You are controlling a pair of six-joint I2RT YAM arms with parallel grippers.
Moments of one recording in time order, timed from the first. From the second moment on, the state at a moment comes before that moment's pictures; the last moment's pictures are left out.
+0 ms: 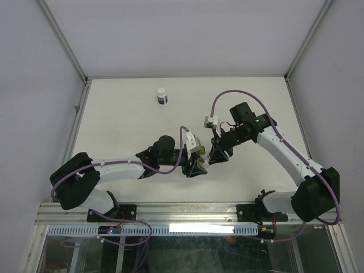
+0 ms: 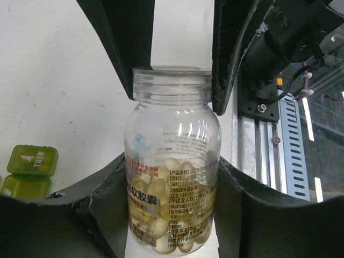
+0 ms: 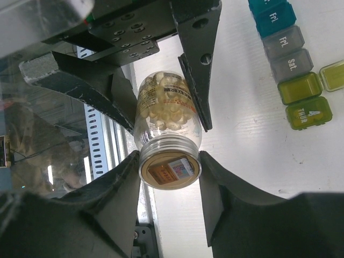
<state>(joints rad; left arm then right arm) -0.95 1.45 0.63 0.53 0.53 -0.11 0.46 1.30 1.10 -1.01 -0.89 -0.60</state>
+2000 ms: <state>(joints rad) -0.96 1.40 0.62 0.53 0.53 -0.11 0.46 1.28 1.13 -1.02 -0.90 -0.51</state>
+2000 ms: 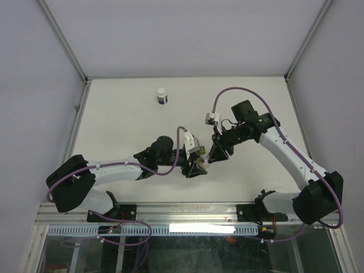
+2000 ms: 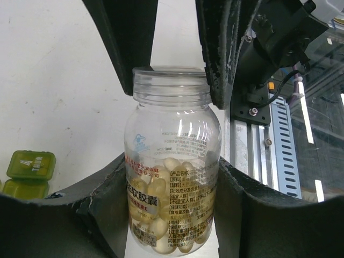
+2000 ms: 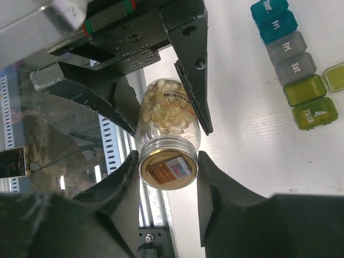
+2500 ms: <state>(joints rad) -0.98 1.40 0.62 0.53 0.53 -0.09 0.47 1.24 1.12 -1.14 -0.95 -1.02</state>
